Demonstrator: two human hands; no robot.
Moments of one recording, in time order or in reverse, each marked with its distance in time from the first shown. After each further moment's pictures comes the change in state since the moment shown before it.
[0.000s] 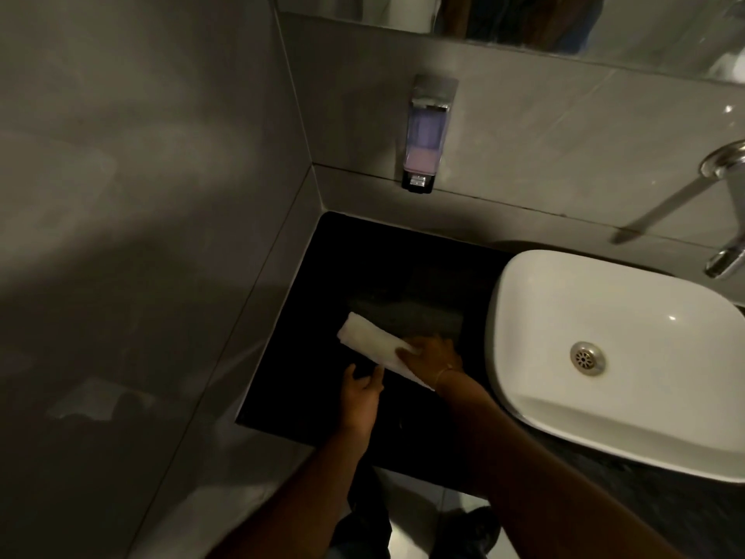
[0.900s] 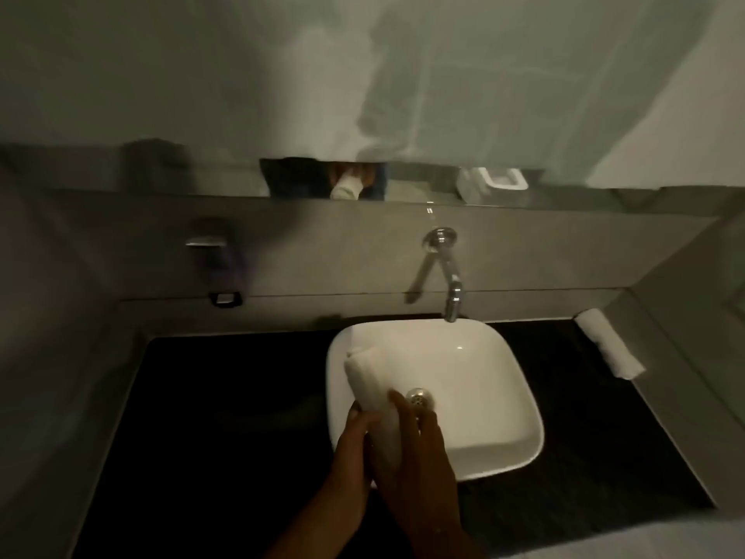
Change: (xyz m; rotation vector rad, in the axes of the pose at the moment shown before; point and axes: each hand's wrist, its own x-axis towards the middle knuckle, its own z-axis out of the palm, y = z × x) left_hand -0.164 0.074 0.200 -0.083 -0.584 0.028; right_hand -0.212 0.091 -0.116 0.271 0.812 -0.067
